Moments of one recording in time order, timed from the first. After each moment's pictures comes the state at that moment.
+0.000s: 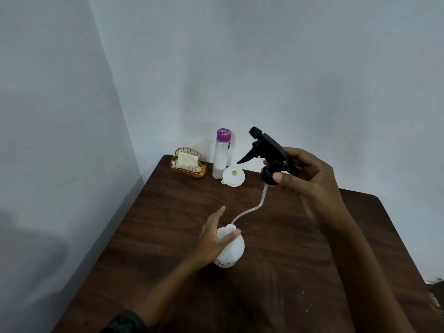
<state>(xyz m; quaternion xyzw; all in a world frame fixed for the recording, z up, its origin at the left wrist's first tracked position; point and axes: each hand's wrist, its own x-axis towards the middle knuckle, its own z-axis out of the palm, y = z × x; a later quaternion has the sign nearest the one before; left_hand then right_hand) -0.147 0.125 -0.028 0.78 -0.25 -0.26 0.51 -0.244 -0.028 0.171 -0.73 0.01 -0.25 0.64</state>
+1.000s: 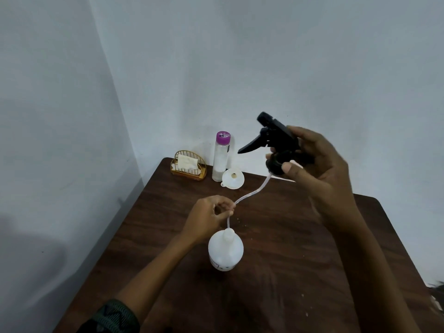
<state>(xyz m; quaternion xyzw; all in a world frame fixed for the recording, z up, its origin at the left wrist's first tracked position) -0.112 0.119 0.035 0.80 -0.35 -0.11 0.48 -0.245 -0.028 0.189 -0.74 -0.03 -0.30 0.60</state>
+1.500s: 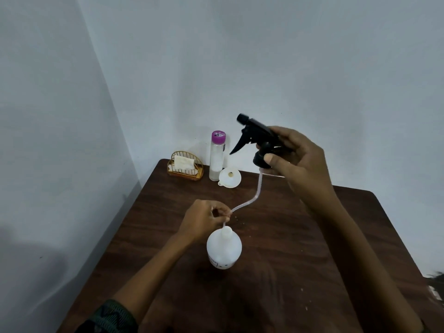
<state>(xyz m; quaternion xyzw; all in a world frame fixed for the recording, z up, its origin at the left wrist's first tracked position) -0.115 0.125 0.033 0.81 -0.36 -0.13 0.44 -0.237 -0.020 0.196 -0.77 0.04 -0.30 0.56</state>
